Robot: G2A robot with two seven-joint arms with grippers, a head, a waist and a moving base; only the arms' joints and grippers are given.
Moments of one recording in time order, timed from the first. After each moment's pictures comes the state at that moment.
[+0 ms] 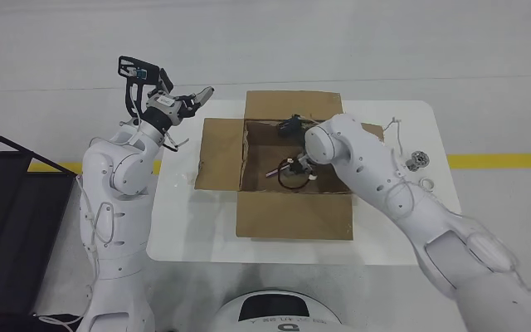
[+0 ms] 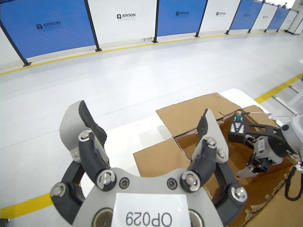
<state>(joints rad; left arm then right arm) 1.23 -1.43 -1.62 -1.77 1.17 -0.40 -0.51 -0.65 -1.25 0.63 -1.29 -0.79 0.20 1.40</state>
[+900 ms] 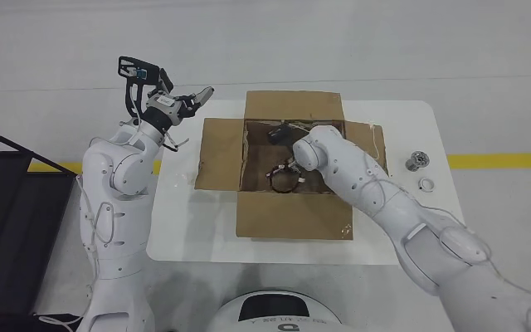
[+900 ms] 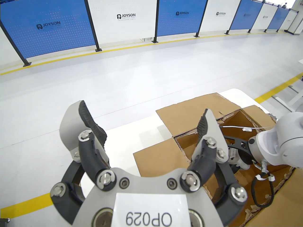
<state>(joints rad) 1.23 -1.43 -1.62 -1.77 1.17 -0.40 -0.51 -0.63 -1.35 0.53 -1.01 -0.82 0.10 1.14</state>
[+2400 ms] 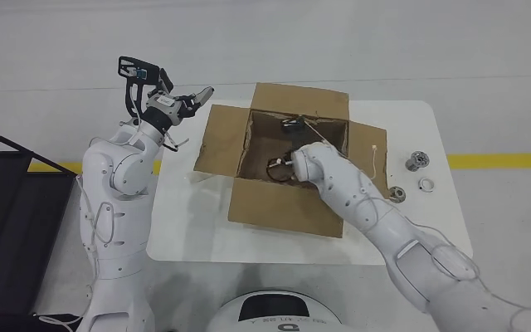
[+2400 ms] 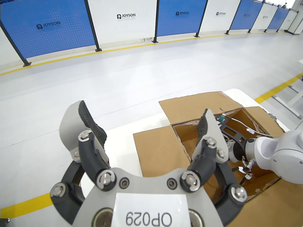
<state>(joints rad) 1.23 -1.43 -1.62 -1.77 1.17 -0.40 -0.51 -0.78 -1.39 0.66 -1.04 -0.98 0.47 0.87</state>
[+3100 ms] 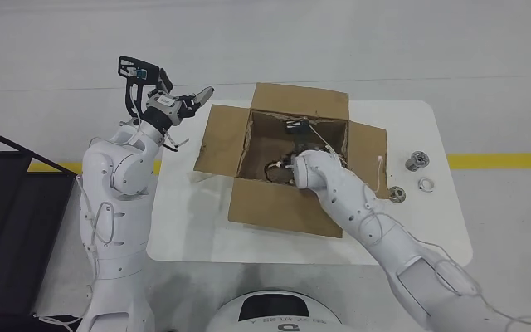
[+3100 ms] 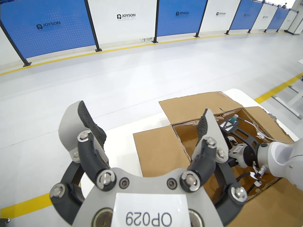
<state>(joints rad) 1.23 -1.43 -1.62 -1.77 1.17 -0.40 -0.51 -0.90 -1.38 0.77 -1.22 -1.05 0.58 0.87</state>
